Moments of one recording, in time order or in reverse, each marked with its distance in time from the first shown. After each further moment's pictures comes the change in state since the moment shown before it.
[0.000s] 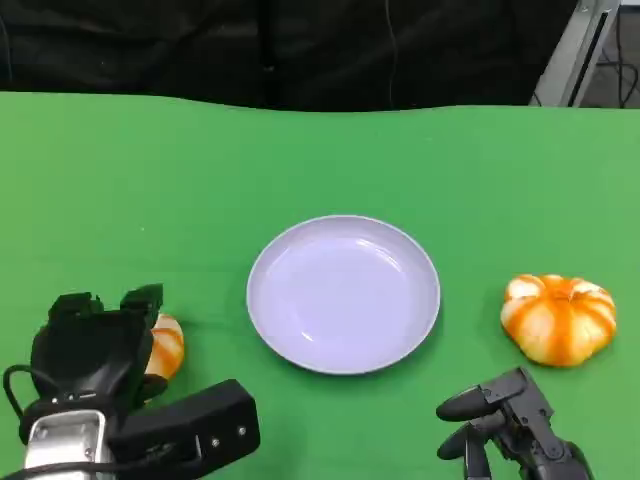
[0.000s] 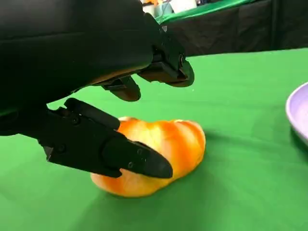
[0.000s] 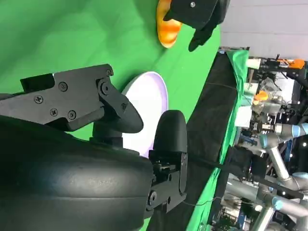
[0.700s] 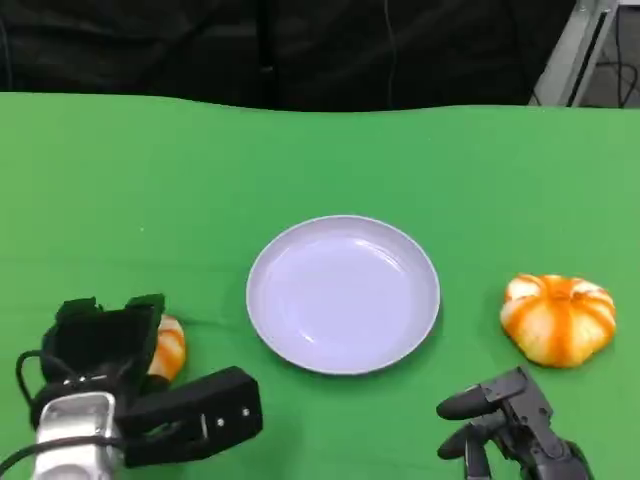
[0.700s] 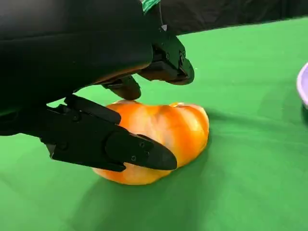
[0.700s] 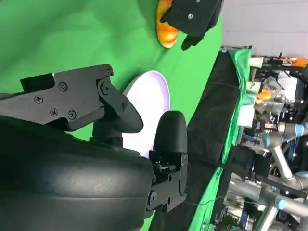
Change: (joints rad) left arm -0.117 0.010 -0.075 0.153 -0.046 0.064 -0.098; right arm -0.001 0.001 0.002 -0.006 -0.004 0.015 -0.005
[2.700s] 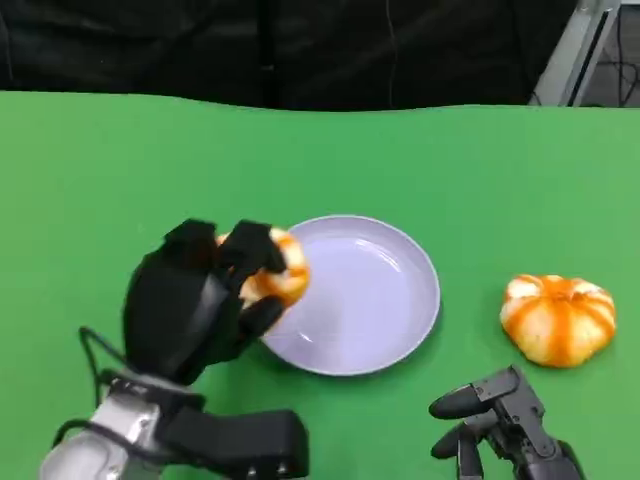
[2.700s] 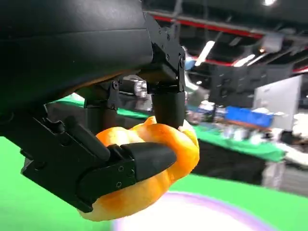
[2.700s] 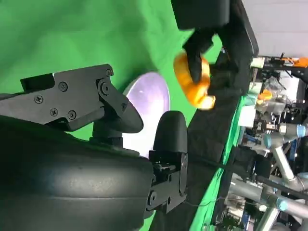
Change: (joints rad) left arm -0.104 -0.020 -0.071 0.127 -0.101 -0.672 0.778; right arm 0.001 0.010 0.014 -0.002 -0.016 0.014 -0.014
